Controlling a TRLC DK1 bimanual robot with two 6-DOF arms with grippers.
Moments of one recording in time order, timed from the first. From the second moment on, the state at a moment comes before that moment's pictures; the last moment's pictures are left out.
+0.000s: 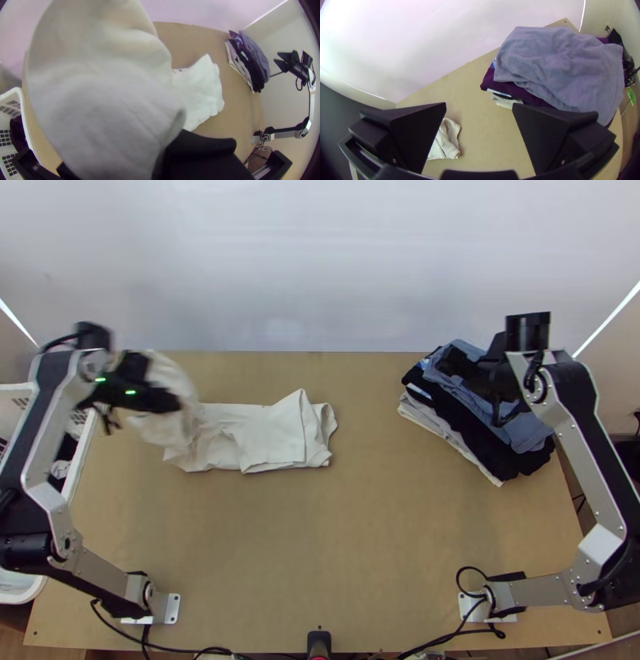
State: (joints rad) left arm 0.10 1.67 1.64 -1.14 0.42 0.25; right arm 0.16 1.51 1.59 -0.86 -0.16 0.61
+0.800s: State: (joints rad) left arm -0.50 2.08 1.95 -1.00 0.35 -0.03; right arm 0.09 1.40 1.56 -0.86 -0.19 0.59
